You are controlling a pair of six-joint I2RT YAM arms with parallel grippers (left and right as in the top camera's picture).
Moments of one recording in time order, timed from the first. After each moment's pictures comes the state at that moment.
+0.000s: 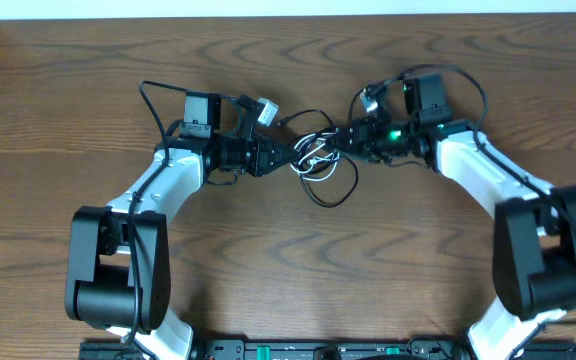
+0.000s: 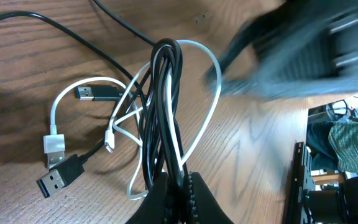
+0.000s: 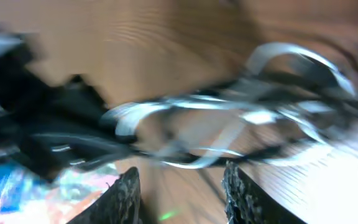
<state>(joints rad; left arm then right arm) -0.13 1.78 1.03 -0.26 1.01 0.05 0.24 1.84 1.16 -0.21 -0.96 0.54</state>
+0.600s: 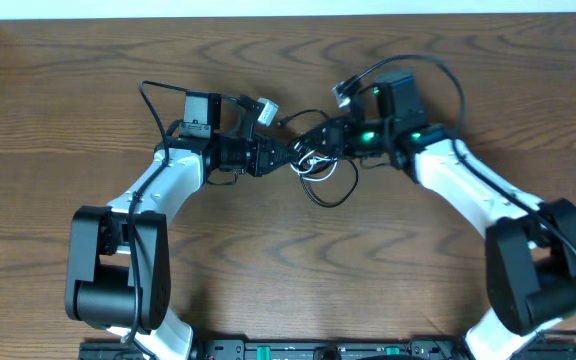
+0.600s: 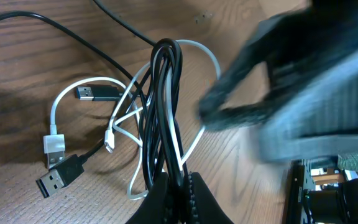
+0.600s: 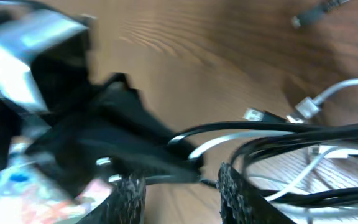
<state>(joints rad) -0.13 1.78 1.03 -0.26 1.01 0.05 0.38 1.83 1.16 -0.12 -0.81 0.60</state>
